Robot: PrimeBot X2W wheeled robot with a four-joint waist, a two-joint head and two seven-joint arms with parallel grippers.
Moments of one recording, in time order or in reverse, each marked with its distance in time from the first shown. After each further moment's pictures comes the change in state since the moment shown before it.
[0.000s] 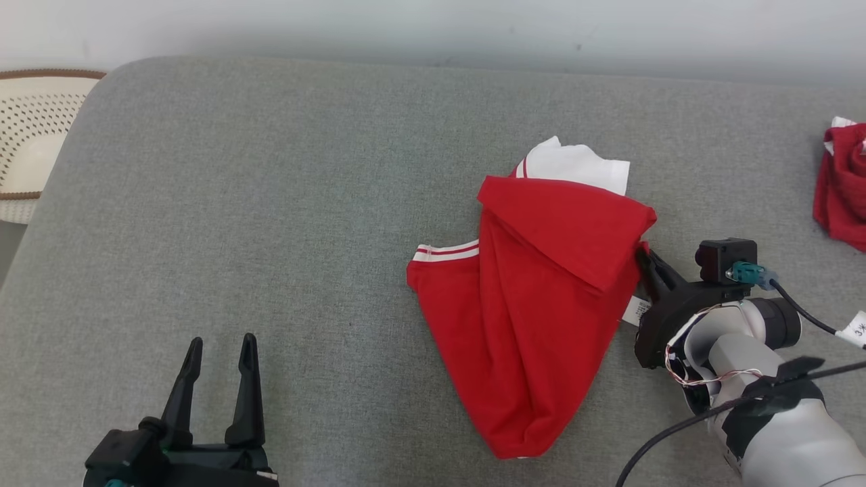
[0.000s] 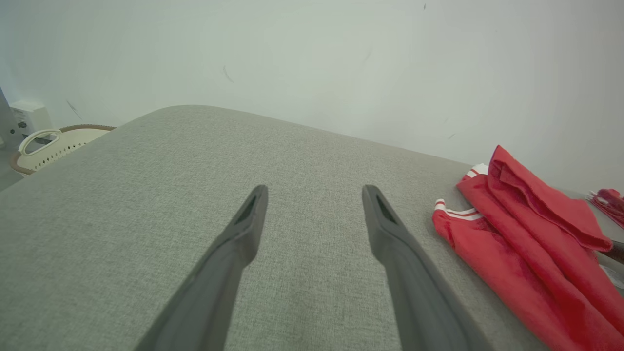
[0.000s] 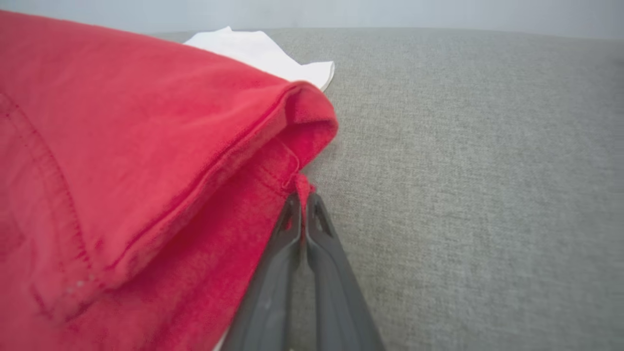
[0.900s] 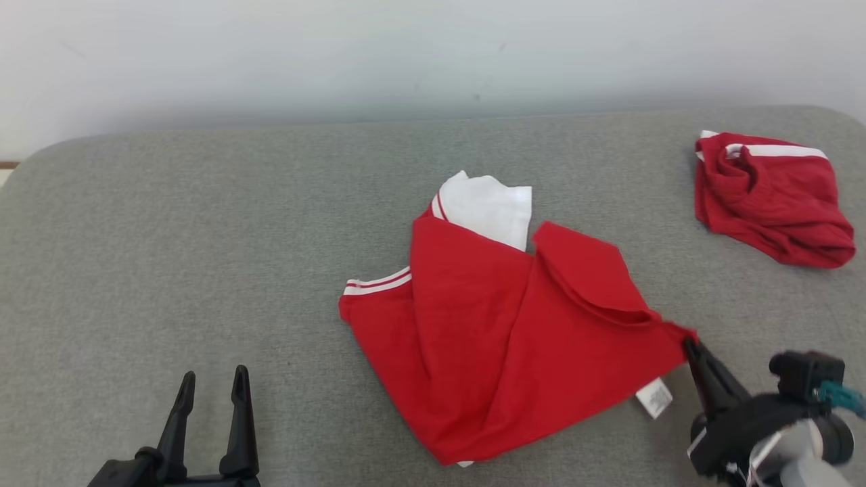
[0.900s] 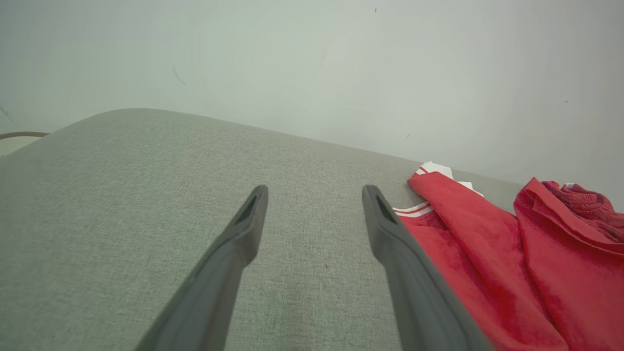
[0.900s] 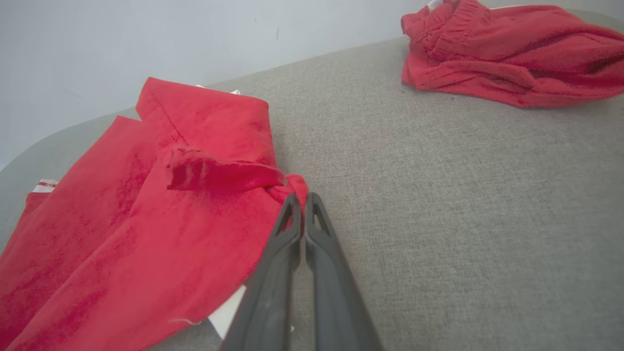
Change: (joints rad) left arm 0.066 0.000 0.013 0.004 -0.003 0.023 0.000; right arm 0.541 -0.124 -0.297 -0.669 0.019 0.000 0.122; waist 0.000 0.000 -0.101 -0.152
